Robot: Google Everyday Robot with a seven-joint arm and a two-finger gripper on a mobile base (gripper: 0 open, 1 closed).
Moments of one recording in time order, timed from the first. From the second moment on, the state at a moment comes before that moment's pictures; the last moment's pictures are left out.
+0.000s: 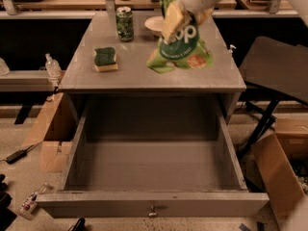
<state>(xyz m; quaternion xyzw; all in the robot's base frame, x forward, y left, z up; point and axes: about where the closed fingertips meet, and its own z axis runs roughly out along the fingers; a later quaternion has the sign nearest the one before) 0.627 -0.094 1.004 -0.23 0.95 0.01 0.22</state>
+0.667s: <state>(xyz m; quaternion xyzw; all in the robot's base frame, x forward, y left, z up) 0.725 -0.060 1.081 -0.18 0.92 0.06 0.36</state>
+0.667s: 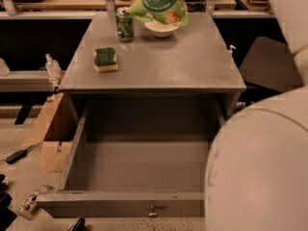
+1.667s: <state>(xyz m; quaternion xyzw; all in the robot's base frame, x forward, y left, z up) 0.795 -0.147 1.006 -0.06 0.91 0.14 0.38</state>
